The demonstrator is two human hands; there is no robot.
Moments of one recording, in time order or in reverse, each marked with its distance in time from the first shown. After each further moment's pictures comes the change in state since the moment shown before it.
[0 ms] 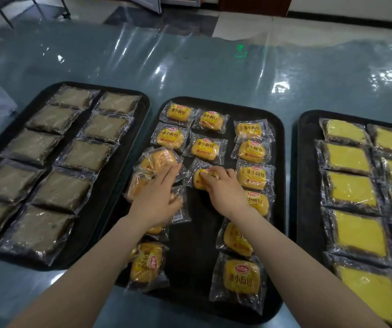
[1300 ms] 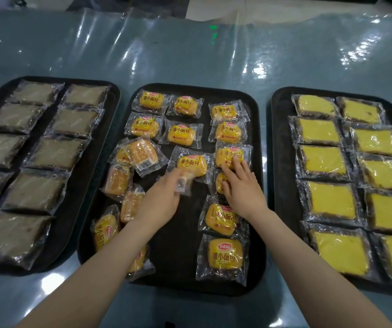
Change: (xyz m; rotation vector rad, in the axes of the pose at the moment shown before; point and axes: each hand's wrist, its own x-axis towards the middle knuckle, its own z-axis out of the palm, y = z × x) left_hand -0.011 0.048 0.031 -0.206 0.047 0.075; right_hand -0.072 0.061 -0.001 0.070 -0.017 0.268
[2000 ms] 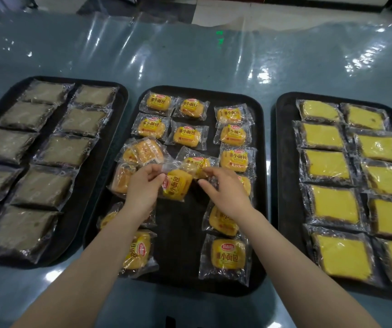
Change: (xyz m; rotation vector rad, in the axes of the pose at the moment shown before) left_hand 0.003 -0.005 -0.037 -0.719 0.184 -0.491; right_hand 0.000 -0.054 -0.011 0.374 0.109 -0.084
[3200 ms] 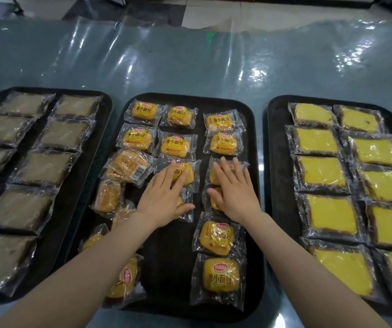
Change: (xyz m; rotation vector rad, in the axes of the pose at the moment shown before) left_hand 0.047 -0.024 0.052 1.319 -0.318 0.609; right_hand 0.026 0.064 -0.009 -0.462 -0.112 -0.034
